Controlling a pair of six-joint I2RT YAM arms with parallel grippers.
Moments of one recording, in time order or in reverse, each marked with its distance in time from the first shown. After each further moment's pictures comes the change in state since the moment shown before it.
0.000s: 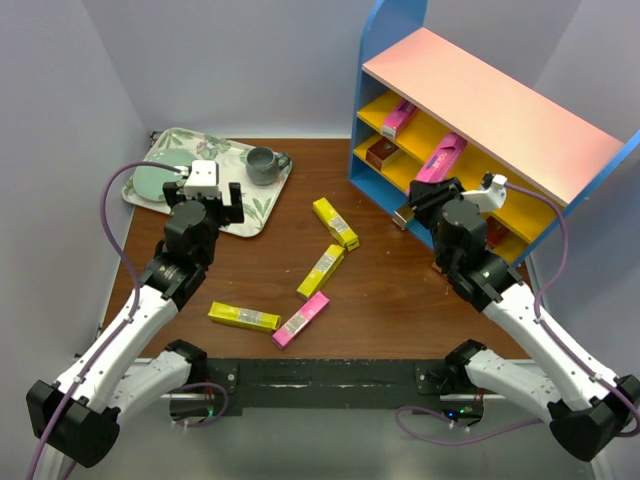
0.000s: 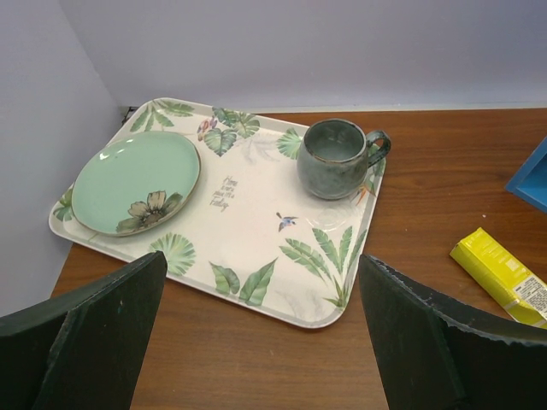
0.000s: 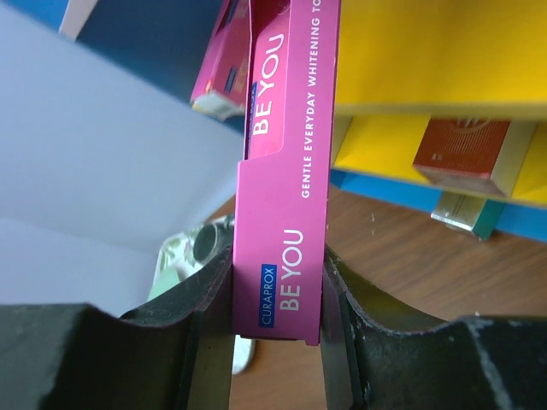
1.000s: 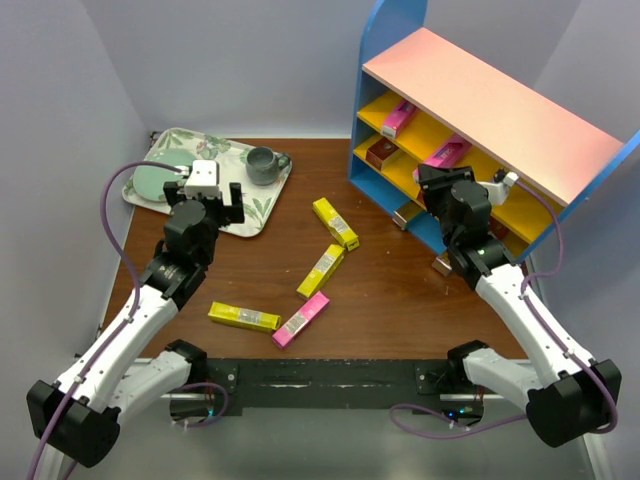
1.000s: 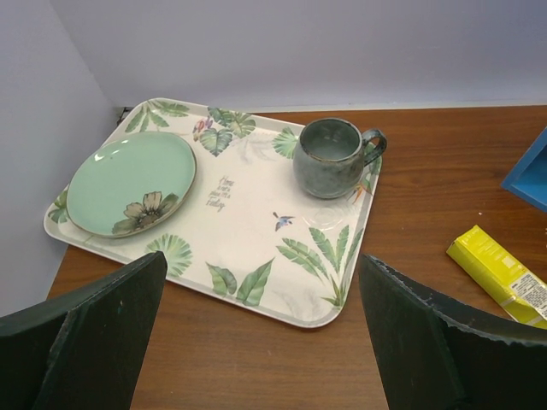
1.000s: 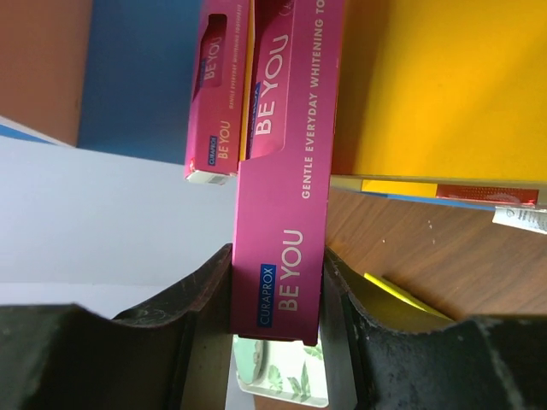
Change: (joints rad) left arm 0.004 0.002 0.000 0.000 0.017 0.000; right arm -0.249 0.134 -0.011 0.128 -0.227 0.301
